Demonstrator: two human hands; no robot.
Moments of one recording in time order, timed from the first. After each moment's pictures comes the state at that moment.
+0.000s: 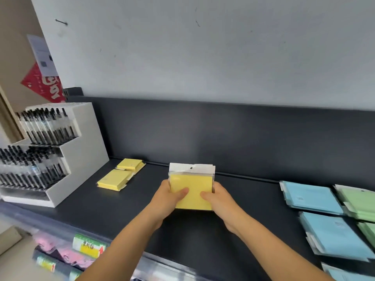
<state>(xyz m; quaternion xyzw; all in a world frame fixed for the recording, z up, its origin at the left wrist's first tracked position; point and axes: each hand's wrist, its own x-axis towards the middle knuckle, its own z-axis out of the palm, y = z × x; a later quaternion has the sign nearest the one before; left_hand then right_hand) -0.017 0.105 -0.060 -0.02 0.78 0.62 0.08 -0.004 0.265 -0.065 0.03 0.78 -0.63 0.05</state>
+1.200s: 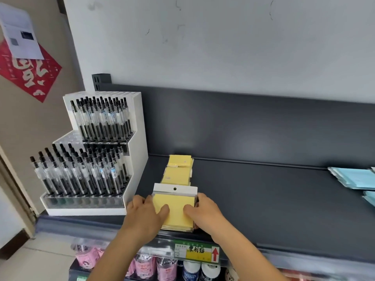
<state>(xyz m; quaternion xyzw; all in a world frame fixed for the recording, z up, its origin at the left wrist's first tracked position) -0.041 -0.176 -0.091 0.03 0.96 0.25 0.08 -0.015 -0.021 -0.080 0.13 0.86 -0.50 0.05</state>
